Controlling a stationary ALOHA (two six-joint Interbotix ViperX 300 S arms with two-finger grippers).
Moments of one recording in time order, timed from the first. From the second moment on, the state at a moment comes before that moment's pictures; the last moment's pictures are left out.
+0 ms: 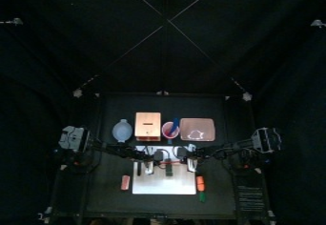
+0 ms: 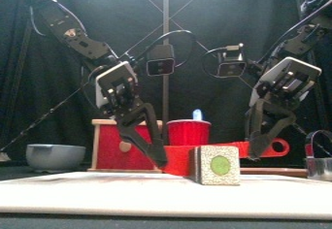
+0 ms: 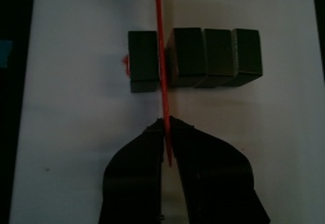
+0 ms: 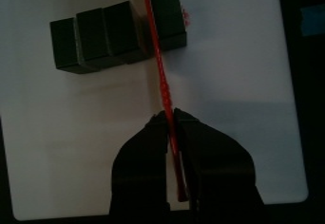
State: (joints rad) left arm -0.09 0.21 0.61 -0.14 0.05 0.01; right arm -0.02 -0.10 0.90 0.15 0.17 0.04
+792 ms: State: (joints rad) left arm -0.11 0.10 0.61 -0.09 0.06 0.00; right arm 0.00 -0.23 0.85 0.17 0.30 0.04
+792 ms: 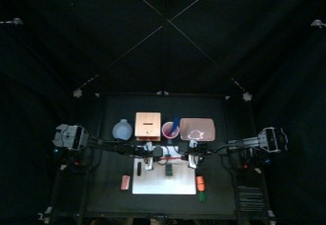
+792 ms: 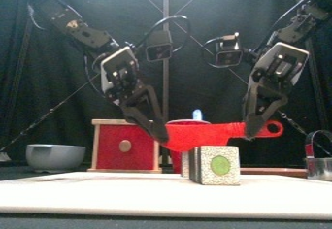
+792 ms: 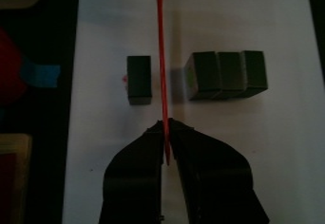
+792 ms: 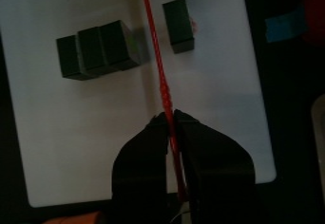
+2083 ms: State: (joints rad) left arm -0.17 0.13 0.61 -0.14 0.06 0.00; right arm 0.08 -0.17 0.85 0.24 0.29 0.04
